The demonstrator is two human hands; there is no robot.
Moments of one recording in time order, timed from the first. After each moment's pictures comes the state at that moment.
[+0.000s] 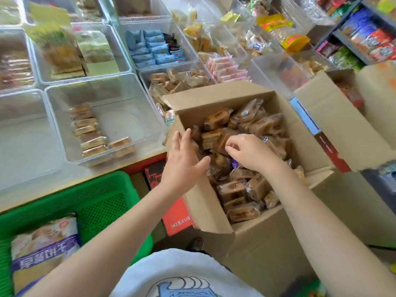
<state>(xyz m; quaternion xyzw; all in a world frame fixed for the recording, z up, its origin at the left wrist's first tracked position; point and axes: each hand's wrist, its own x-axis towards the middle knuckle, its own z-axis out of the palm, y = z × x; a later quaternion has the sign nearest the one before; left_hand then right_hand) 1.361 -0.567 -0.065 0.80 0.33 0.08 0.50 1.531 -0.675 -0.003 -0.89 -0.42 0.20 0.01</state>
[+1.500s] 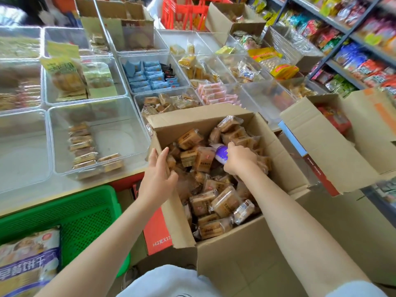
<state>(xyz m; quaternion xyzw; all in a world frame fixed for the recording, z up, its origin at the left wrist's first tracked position) 1.374 -0.594 -0.057 0.81 0.41 0.11 0.40 1.592 -0.687 -0.019 -0.93 -0.30 0.16 -0.13</state>
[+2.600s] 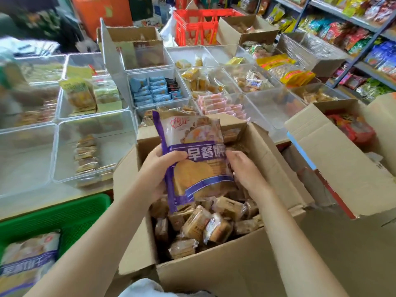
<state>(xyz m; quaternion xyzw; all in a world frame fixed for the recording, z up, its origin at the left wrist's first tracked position) 1.454 -0.635 0.030 0.46 0.36 0.23 0.78 1.635 -0.758 0.002 -0.78 -0.23 0.37 0.44</state>
